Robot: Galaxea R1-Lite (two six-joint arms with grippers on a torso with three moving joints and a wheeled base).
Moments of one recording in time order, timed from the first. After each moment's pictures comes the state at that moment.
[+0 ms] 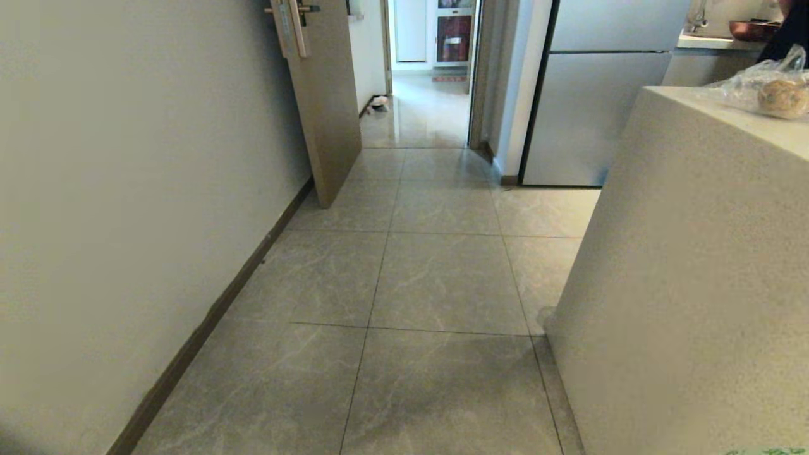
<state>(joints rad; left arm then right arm) 0.00 0.00 0.00 0.00 0.00 0.00 0.00 0.00 0.00 -0.03 -0.01 0.01</state>
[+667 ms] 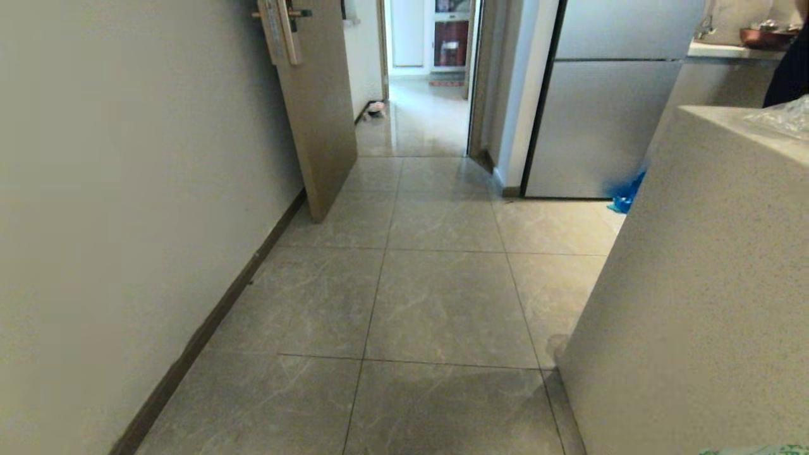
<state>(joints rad) 0.00 0.00 0.00 0.00 0.00 0.00 0.00 0.00 0.00 -0.03 -0.01 0.01</state>
